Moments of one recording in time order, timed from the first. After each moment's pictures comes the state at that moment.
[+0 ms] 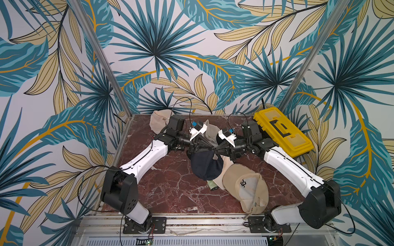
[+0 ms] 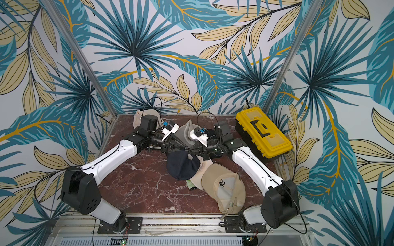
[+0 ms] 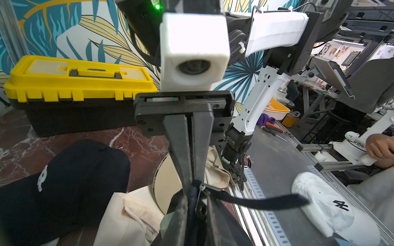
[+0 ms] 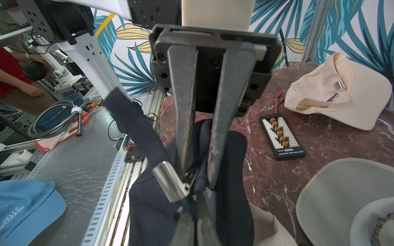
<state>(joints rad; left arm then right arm) -0.44 1.58 1.28 -0.25 1.33 0.28 0.39 1.42 1.18 -0.45 -1.06 -0.44</state>
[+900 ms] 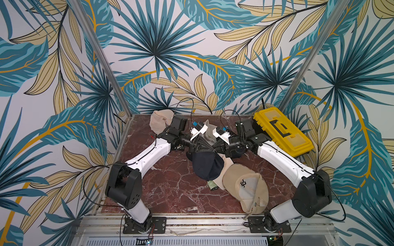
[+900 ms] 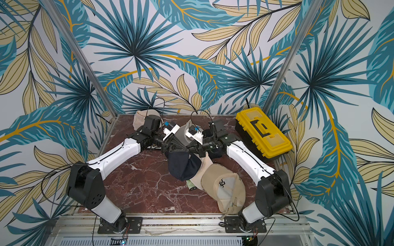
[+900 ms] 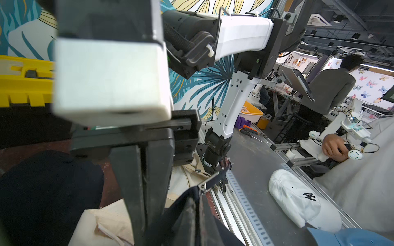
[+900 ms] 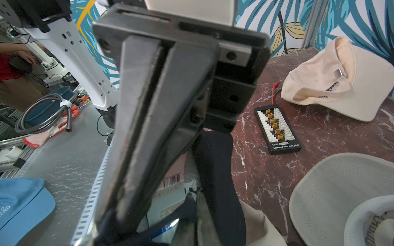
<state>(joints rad) -0.44 1.64 1.31 -0.26 1.46 0.28 0.41 1.55 1.29 -0.53 -1.00 -0.49</state>
